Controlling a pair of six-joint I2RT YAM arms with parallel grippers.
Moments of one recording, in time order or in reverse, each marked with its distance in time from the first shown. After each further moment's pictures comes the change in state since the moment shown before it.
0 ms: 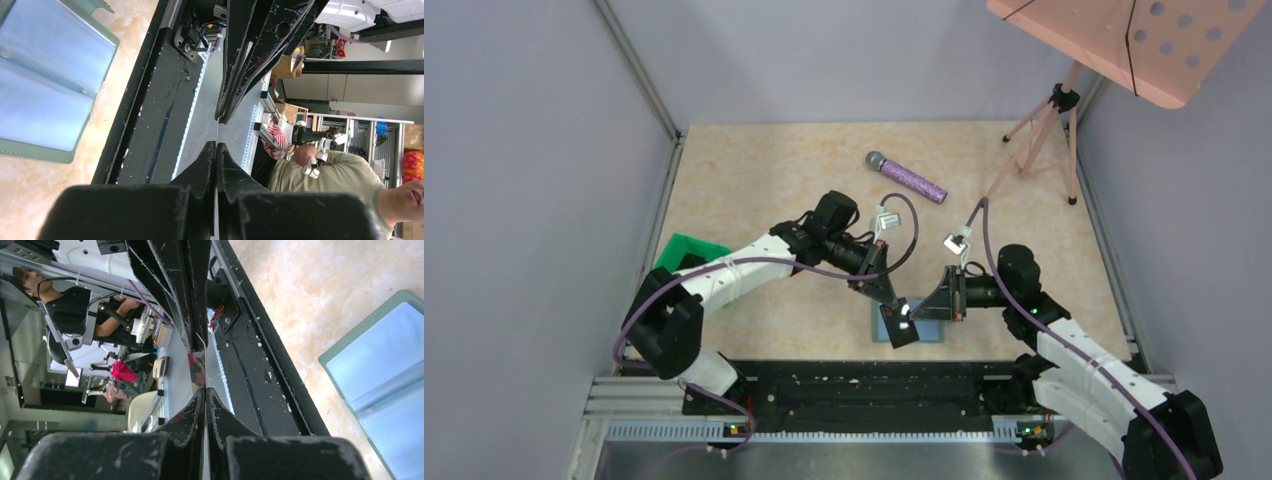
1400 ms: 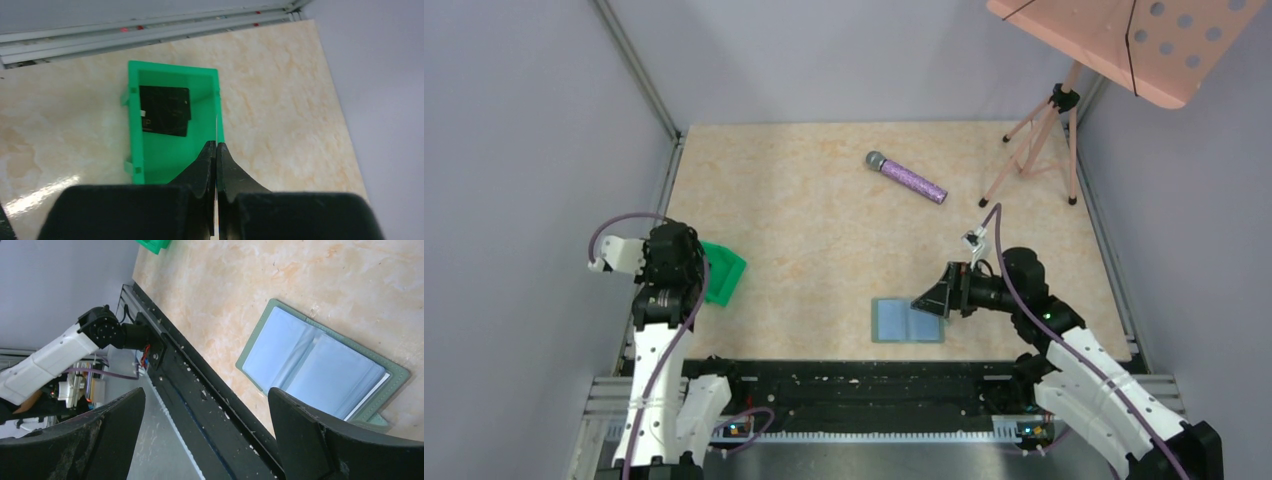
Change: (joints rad) left arm 0.809 -0.810 -0.293 -0.272 -1.650 -0.509; right arm -0.002 -0.135 0.064 -0.381 0.405 -0.161
